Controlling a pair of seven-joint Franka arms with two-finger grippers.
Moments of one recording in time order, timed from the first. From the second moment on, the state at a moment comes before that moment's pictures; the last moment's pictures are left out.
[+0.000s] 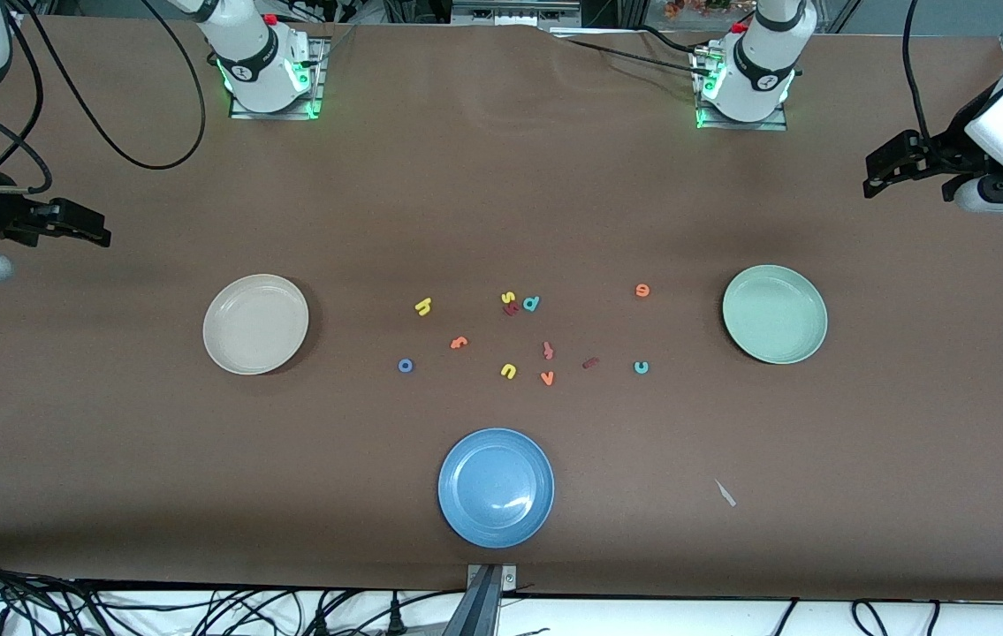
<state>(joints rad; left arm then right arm) -0.01 -0.03 -0.06 -1.59 -0.02 1.47 -0.05 0.18 0.11 -0.22 -1.58 0.02 1.57 -0.04</state>
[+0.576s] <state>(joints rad) -0.01 -0.03 -0.06 -1.59 -0.02 1.47 -0.05 0.18 0.11 -0.22 -1.58 0.02 1.57 -0.04</state>
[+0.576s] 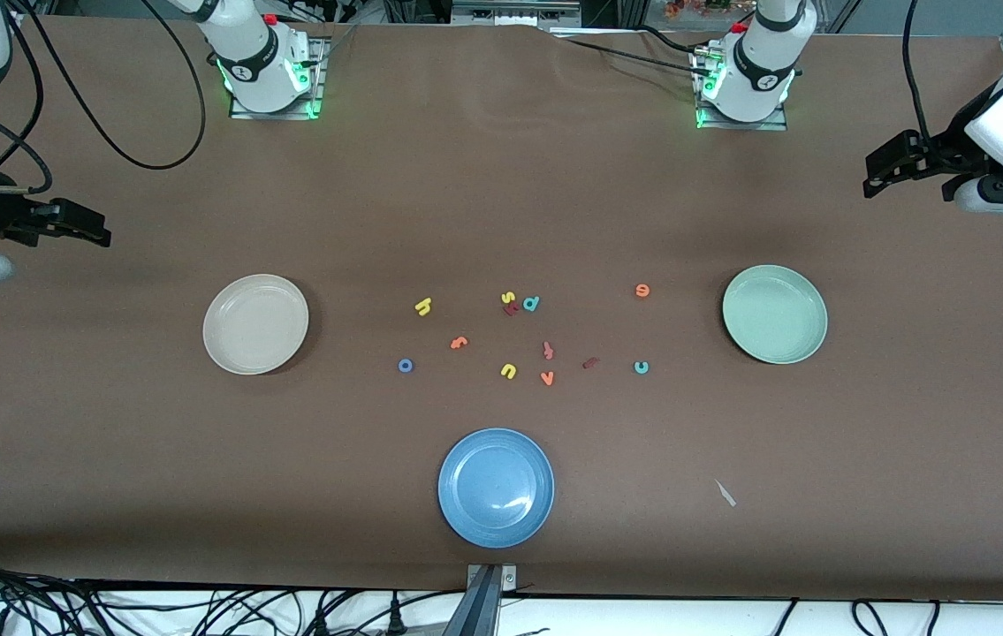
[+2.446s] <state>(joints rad) 0.00 -0.03 -0.08 -1.59 -0.02 1.45 -0.06 0.18 0.11 -0.22 -1.58 0.02 1.57 -0.04</state>
